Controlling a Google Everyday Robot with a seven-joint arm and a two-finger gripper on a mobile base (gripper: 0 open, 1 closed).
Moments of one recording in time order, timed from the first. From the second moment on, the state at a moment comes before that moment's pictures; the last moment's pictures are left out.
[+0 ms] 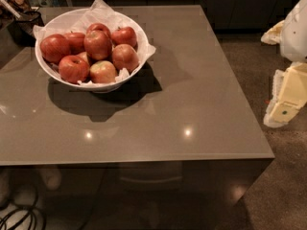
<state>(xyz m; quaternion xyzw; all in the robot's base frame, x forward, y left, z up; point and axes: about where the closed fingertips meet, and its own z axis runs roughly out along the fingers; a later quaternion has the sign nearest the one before) 0.438 -0.216 0.977 -0.60 0.78 -0.04 0.16</state>
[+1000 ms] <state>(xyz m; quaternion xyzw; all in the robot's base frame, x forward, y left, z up) 0.463 -0.189 0.992 -0.61 0.78 -0.04 0.16</state>
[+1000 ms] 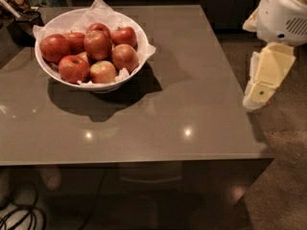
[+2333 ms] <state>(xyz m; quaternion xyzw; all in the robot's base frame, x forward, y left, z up) 0.537 -0.076 1.027 -0.70 0.69 -0.05 0.17</state>
